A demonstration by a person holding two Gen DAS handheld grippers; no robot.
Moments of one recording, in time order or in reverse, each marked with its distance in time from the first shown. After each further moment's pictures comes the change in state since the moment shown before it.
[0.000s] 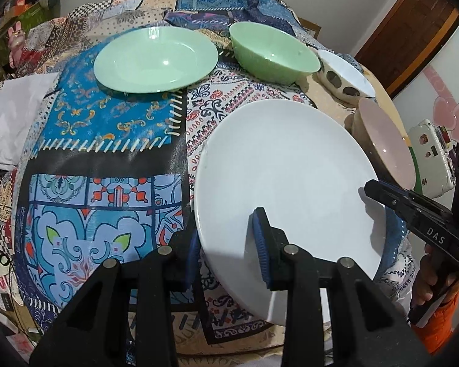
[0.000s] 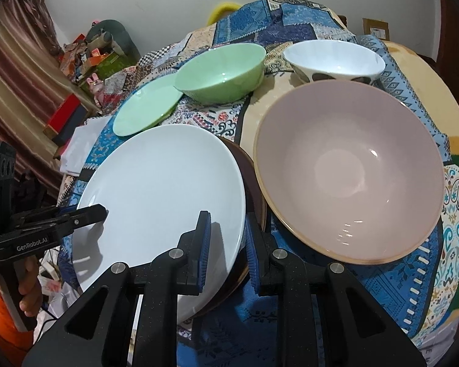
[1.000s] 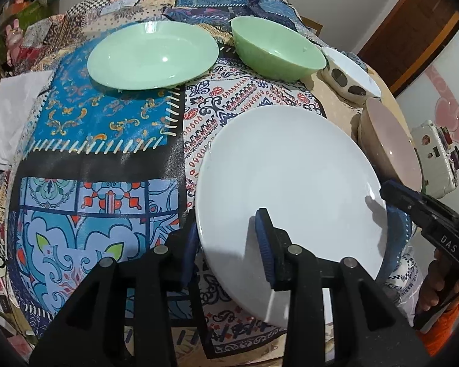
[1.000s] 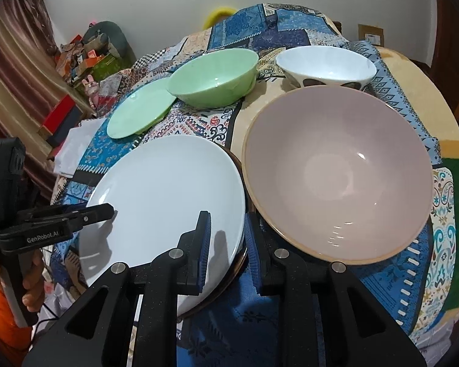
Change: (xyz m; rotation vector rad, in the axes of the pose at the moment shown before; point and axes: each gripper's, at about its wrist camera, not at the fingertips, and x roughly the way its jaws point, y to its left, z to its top) left arm 0.013 0.000 0.005 0.000 0.001 0.004; right arm -0.010 -0.001 -0.001 -0.015 -0.026 -0.044
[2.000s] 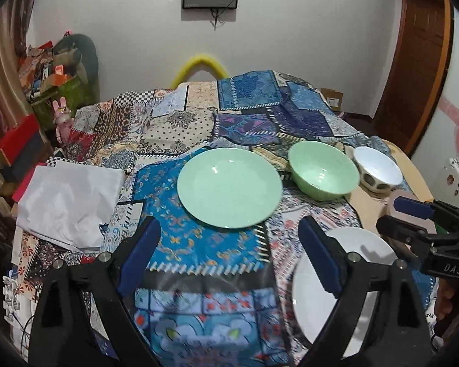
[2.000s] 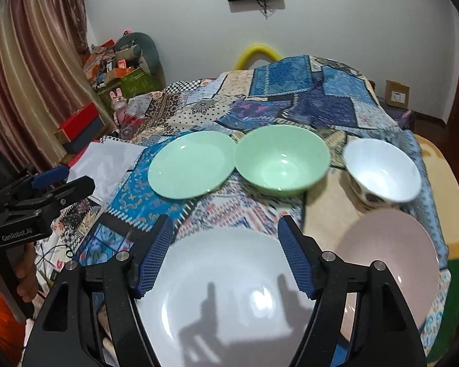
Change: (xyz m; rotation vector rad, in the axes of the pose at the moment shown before) left arm -0.104 0.054 0.068 0.060 -0.385 0.192; right arm 0.014 0.091 0.074 -0.168 -0.142 0.023
